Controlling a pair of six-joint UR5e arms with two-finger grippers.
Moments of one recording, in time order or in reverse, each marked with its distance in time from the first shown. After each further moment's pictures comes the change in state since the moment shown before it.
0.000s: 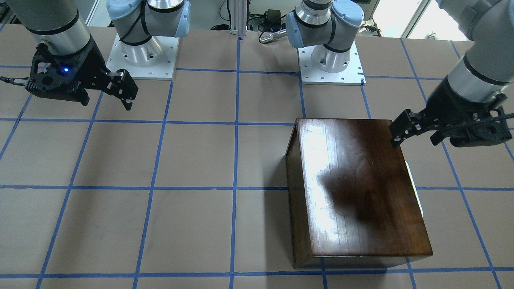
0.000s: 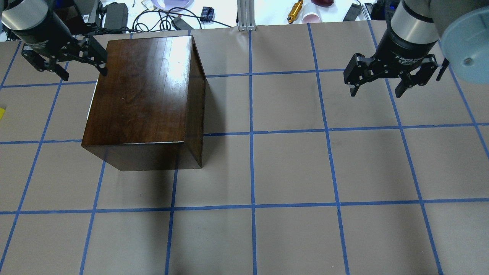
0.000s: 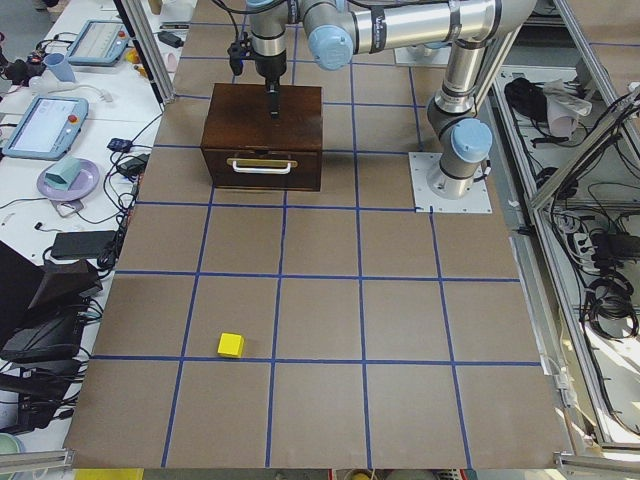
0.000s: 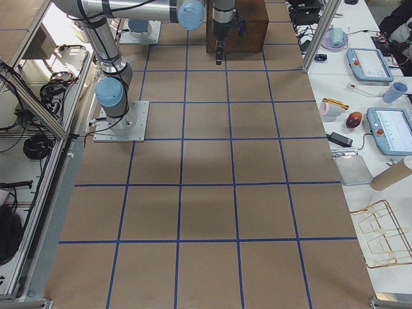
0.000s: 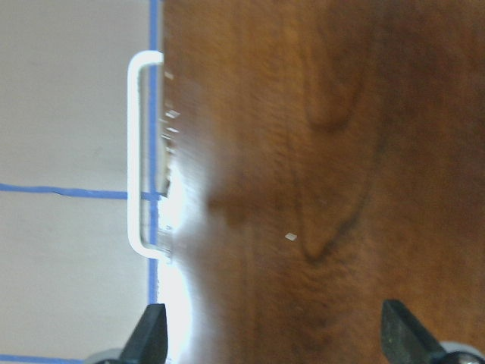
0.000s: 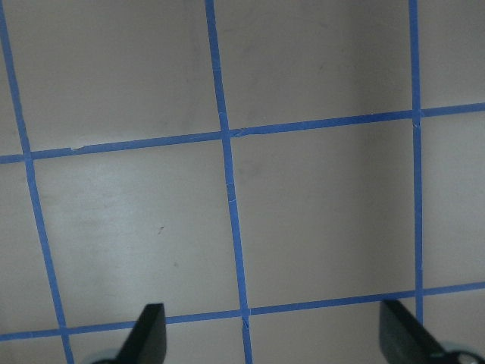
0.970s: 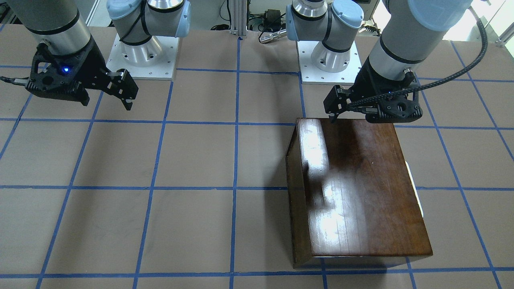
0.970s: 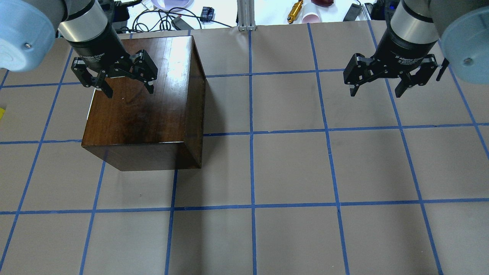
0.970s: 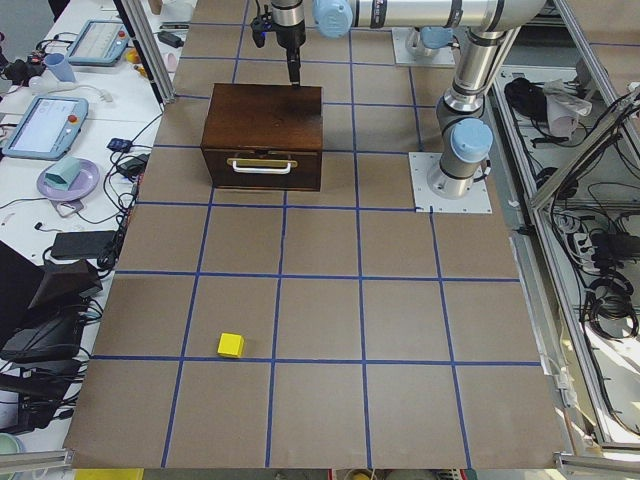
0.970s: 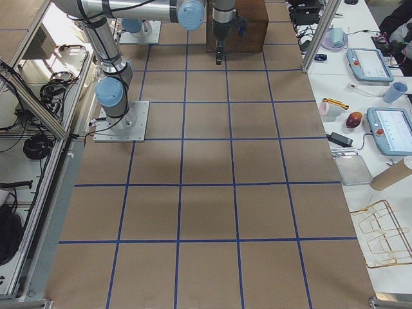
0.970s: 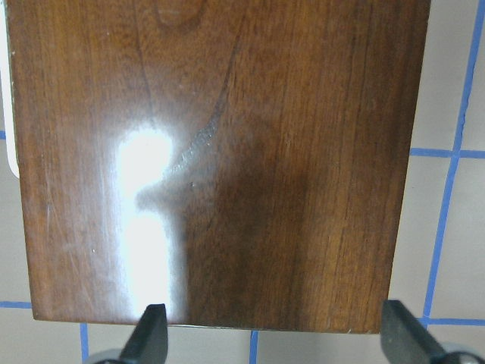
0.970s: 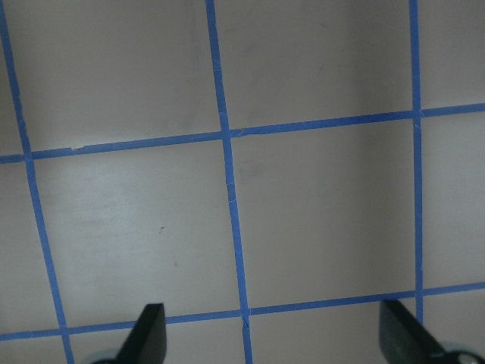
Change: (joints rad) left arm -0.245 0.058 -0.034 -0.129 0.005 -0.215; right arm 0.001 0.000 0.000 0.000 0.000 0.000
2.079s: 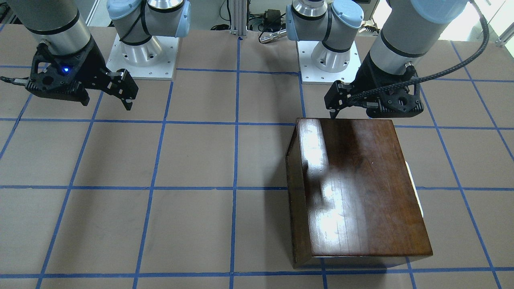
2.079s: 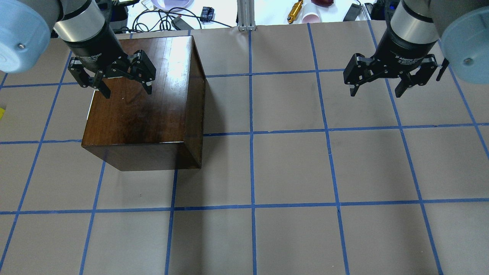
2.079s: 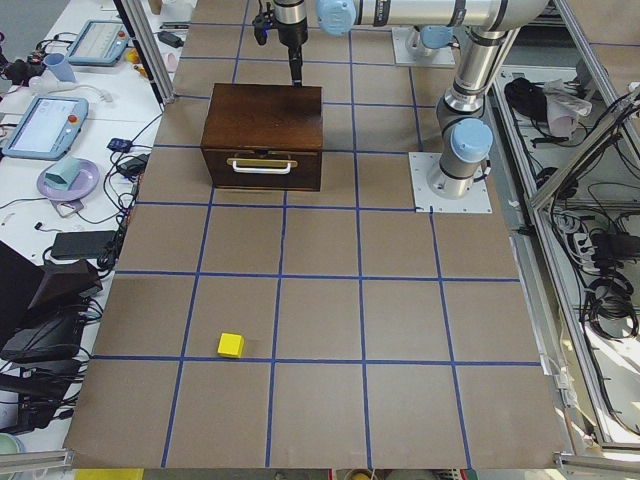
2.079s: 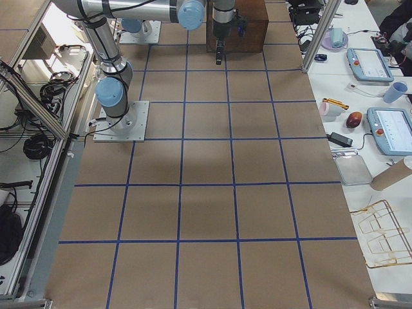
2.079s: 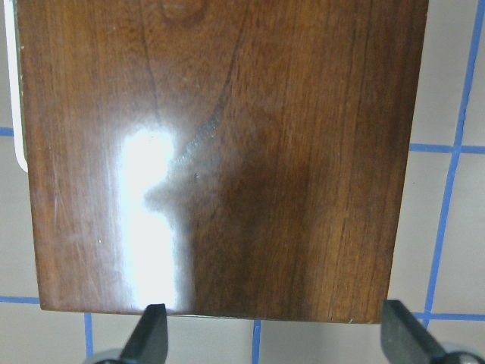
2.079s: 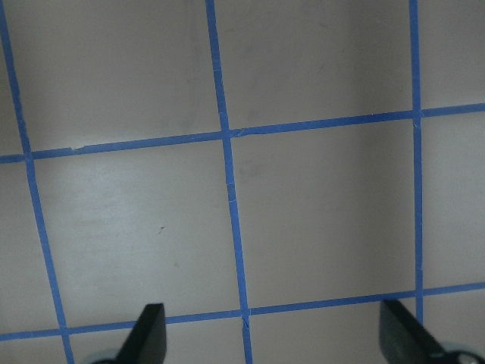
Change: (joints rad) left arm -0.001 0.016 -0.002 -0.010 0.005 0.006; right arm 0.000 0.000 0.000 0.000 0.000 0.000
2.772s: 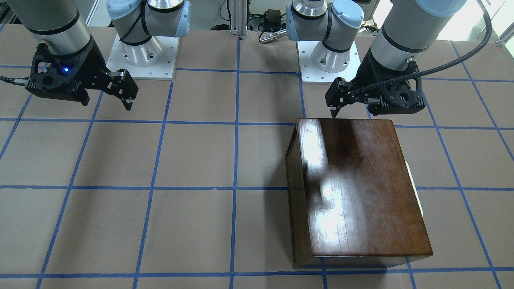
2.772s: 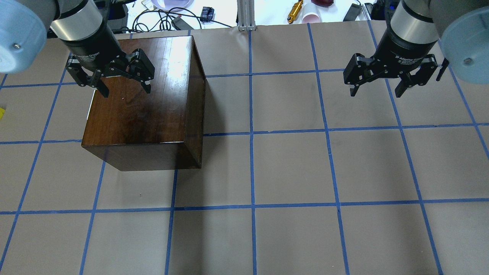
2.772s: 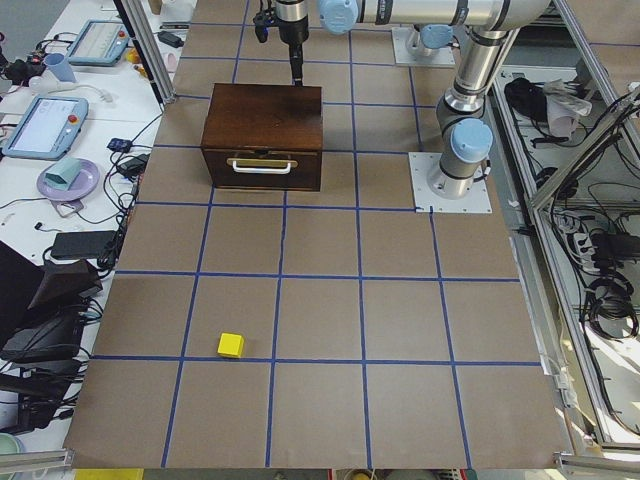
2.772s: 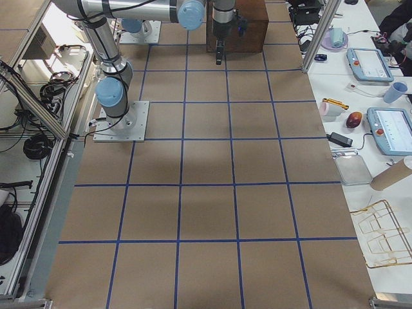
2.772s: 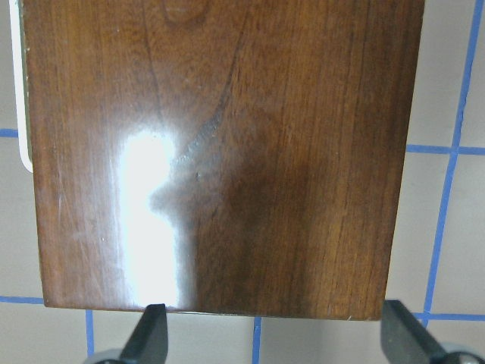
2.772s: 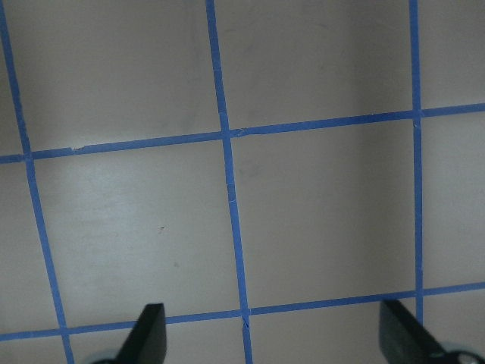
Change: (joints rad) left arm 0.000 0.010 0.002 0.000 -0.001 0.000; right arm 0.000 0.000 0.000 0.000 0.000 0.000
